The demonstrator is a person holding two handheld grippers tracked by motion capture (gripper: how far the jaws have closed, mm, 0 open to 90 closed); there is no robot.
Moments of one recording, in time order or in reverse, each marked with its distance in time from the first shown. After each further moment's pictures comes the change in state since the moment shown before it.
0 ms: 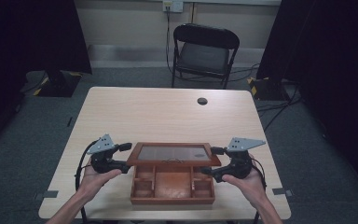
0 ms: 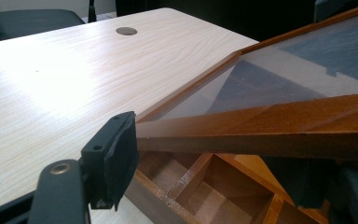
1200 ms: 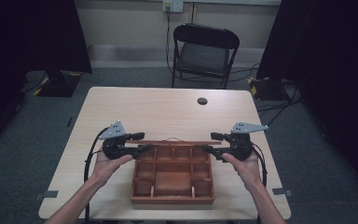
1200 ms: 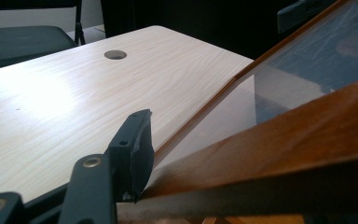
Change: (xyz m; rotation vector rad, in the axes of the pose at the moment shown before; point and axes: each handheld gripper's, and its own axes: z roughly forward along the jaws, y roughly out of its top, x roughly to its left) left arm 0.010 0.032 0.034 -0.032 -0.055 0.018; right arm -0.040 0.019 0.009 -0.094 -0.042 0.077
